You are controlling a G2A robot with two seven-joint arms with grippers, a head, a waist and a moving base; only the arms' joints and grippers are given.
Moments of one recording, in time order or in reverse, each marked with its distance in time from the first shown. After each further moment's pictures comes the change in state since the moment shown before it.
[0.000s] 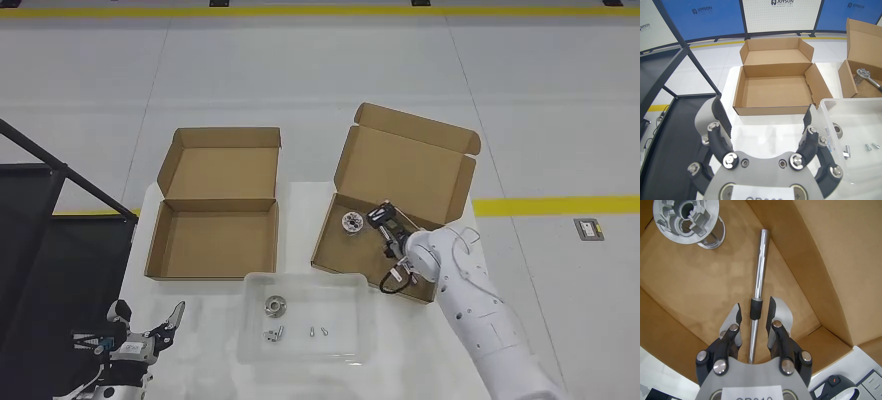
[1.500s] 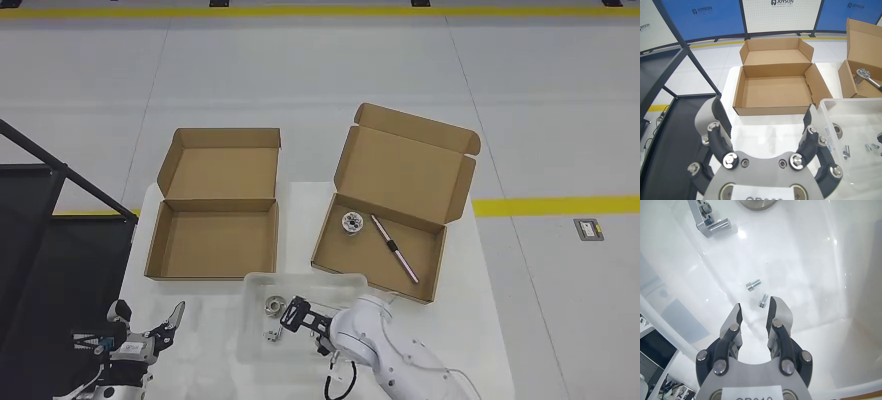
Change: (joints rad) left arm 0.000 0.000 0.000 0.000 0.000 0.000 0.000; right arm -0.256 -0.046 -0.405 -0.426 0.174 0.004 0.396
